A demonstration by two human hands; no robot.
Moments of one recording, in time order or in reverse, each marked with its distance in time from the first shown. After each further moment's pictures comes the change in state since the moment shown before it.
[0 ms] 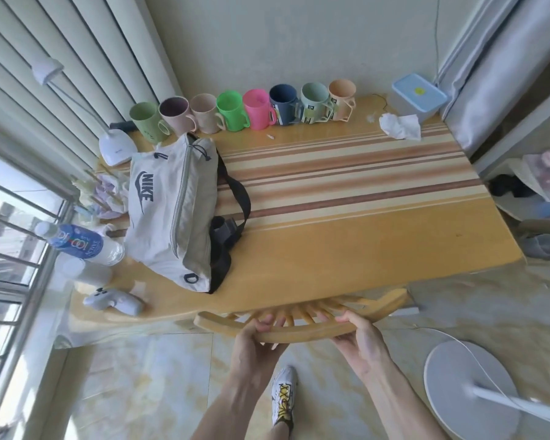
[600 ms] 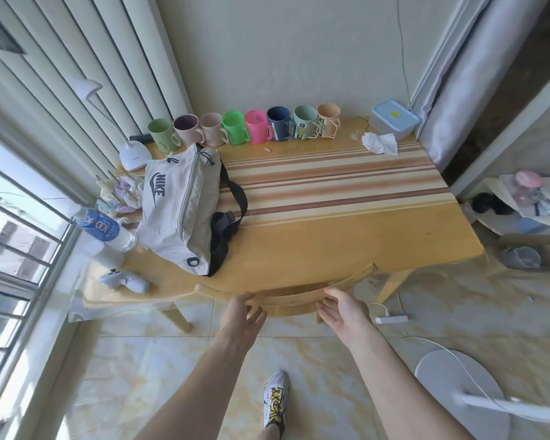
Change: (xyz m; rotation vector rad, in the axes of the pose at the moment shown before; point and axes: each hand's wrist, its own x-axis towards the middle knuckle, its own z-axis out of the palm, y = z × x) left_hand -0.036 -0.004 0.006 0.086 0.141 0.112; right_hand -0.048 -0.014 -0.011 -0.175 0.124 -0.115
